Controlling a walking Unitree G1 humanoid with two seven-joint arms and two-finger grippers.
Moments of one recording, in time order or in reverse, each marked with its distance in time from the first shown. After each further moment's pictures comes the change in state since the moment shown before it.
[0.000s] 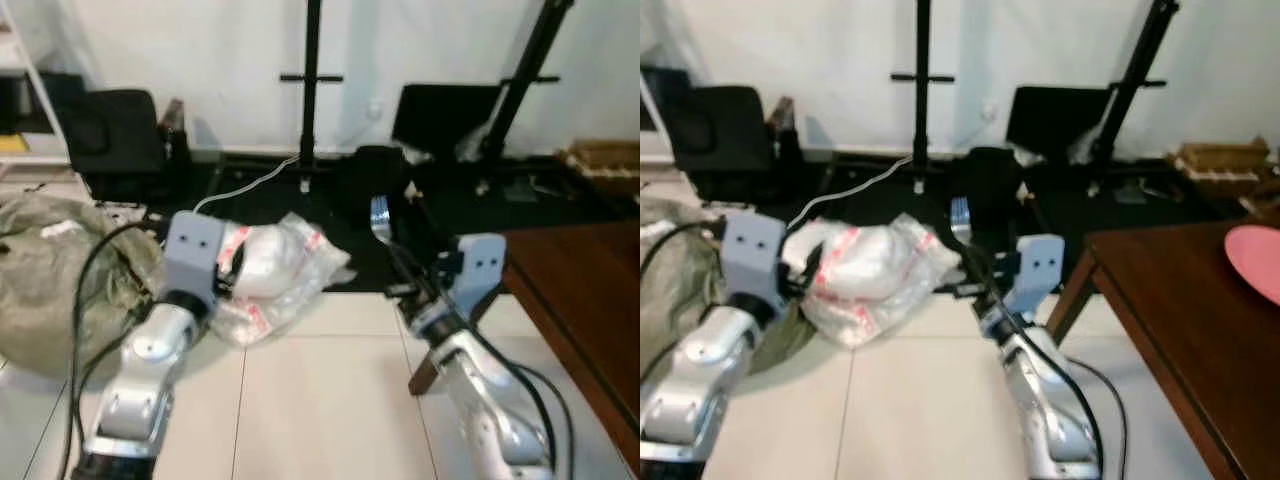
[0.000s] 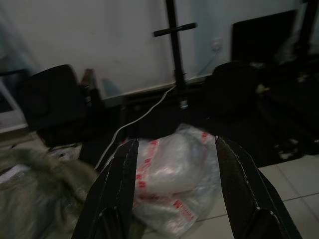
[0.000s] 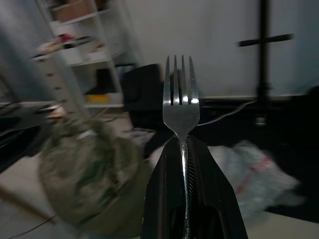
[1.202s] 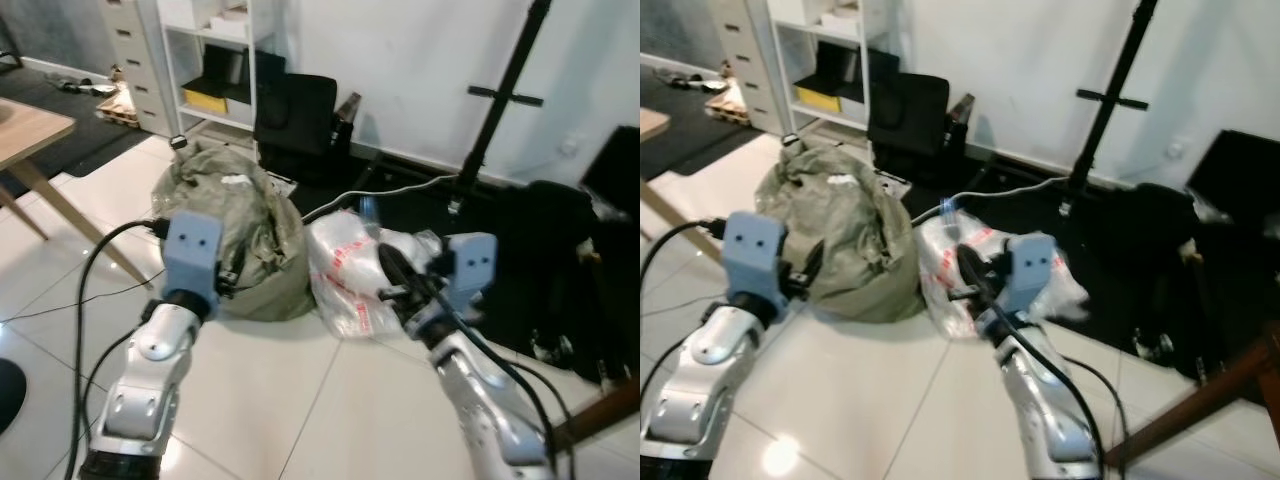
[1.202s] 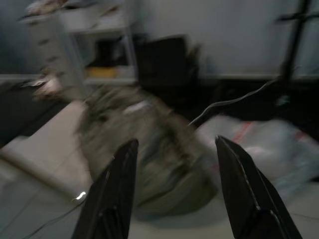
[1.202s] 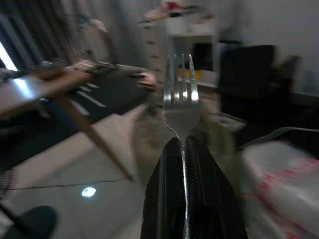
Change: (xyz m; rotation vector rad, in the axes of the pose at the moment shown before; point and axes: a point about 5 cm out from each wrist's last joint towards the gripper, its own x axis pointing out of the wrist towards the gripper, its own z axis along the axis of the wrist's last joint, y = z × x) left arm 0.002 -0.003 0.003 -0.010 -0.011 -0.002; right arm 0.000 -0.004 0.003 0.000 -0.012 -0.016
